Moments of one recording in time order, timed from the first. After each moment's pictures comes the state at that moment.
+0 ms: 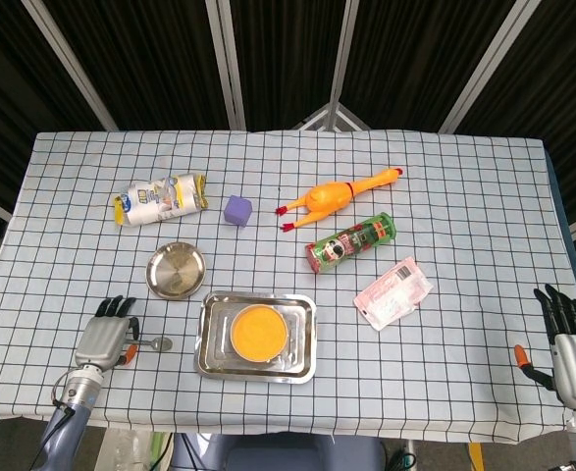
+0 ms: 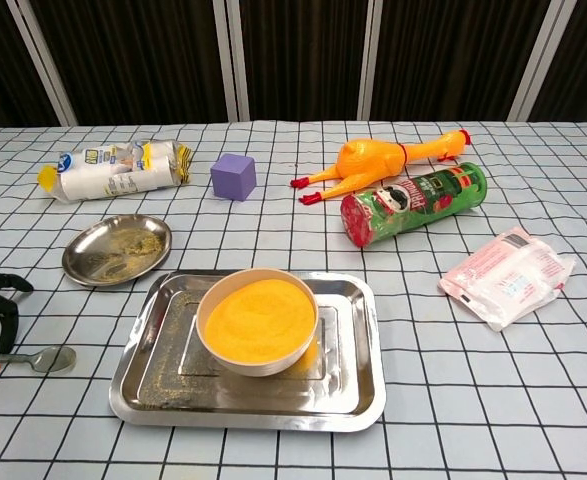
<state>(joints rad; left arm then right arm) -0.32 -1.50 -0.04 -1.61 1.07 1.13 0.60 0.02 -1.10 0.07 -1.67 -1.45 1.50 0.03</state>
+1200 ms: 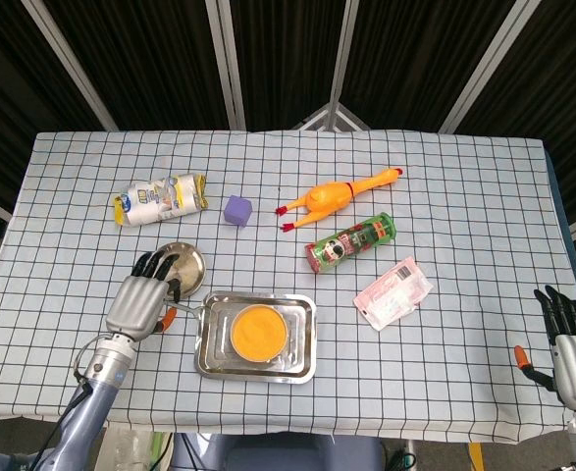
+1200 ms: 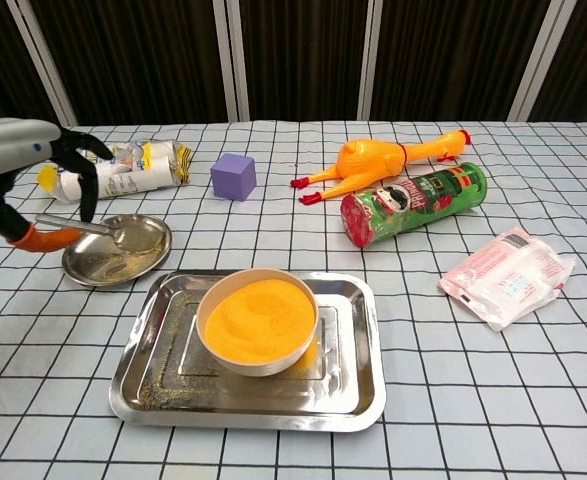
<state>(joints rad) -0.51 -1.41 -0.22 -2.05 0.92 1.23 0.92 0.02 -1.09 0.07 -1.68 -1.45 1.50 0.05</state>
